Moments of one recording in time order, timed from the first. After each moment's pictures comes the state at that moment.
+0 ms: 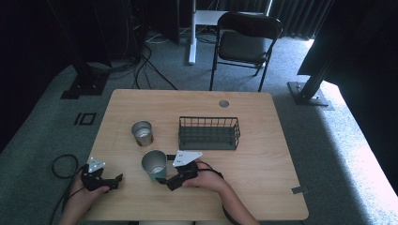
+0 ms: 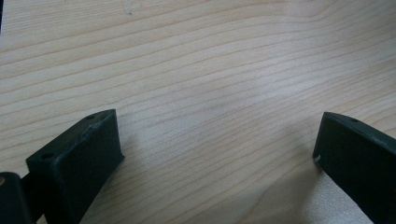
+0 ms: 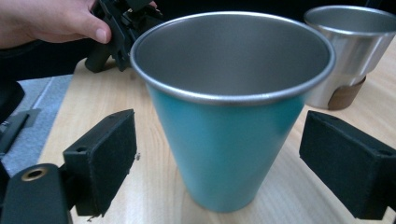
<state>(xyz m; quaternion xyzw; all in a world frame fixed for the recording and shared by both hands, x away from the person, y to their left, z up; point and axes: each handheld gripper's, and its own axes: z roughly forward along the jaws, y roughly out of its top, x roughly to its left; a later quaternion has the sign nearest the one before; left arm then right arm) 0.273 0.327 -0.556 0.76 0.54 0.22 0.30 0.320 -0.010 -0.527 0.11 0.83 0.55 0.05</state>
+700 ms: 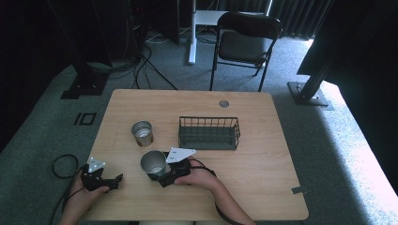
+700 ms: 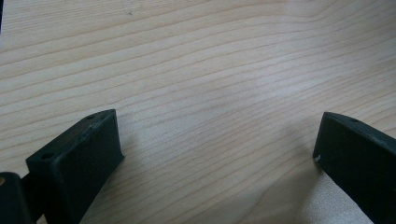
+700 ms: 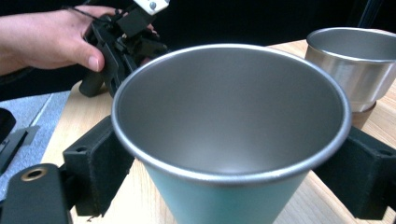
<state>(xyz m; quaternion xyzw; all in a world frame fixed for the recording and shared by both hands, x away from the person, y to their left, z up) 0.273 0.327 -0.556 0.76 0.54 0.22 0.30 0.326 0.013 -0.524 0.13 0.81 0.57 0.05</state>
